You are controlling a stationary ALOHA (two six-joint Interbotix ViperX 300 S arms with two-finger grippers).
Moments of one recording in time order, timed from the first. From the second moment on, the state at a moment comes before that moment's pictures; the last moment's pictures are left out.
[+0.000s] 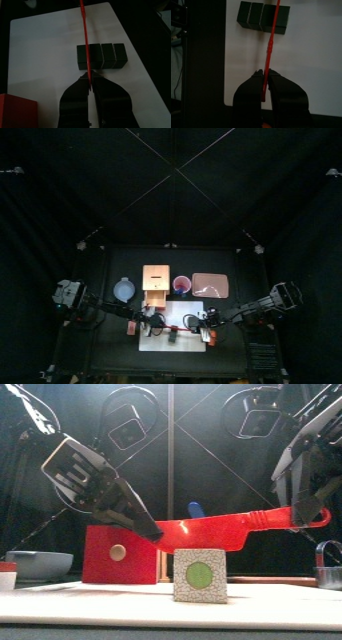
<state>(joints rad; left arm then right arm) -0.14 0.11 0.79 0.04 -0.29 0.01 0.29 -0.18 0.84 0.24 0.25 0.06</state>
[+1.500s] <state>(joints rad) -0.15 0.09 0.79 0.06 -0.29 0.02 0.28 -0.18 0.83 0.20 0.28 0.06</state>
